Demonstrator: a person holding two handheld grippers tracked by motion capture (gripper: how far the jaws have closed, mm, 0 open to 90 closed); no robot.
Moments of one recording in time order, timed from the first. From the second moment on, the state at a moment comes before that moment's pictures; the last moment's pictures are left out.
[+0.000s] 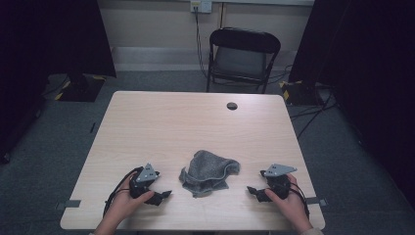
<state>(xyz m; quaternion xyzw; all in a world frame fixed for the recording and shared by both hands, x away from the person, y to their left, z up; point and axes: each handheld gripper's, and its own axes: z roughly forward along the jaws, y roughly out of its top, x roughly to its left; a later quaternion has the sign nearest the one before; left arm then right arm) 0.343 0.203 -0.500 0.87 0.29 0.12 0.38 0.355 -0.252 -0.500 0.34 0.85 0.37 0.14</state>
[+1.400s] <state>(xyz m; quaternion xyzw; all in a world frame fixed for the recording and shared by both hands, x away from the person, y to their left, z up) 0.343 0.183 -0.480 0.86 0.28 0.09 0.42 0.364 -0.238 -0.483 0.32 0.84 0.42 0.12</state>
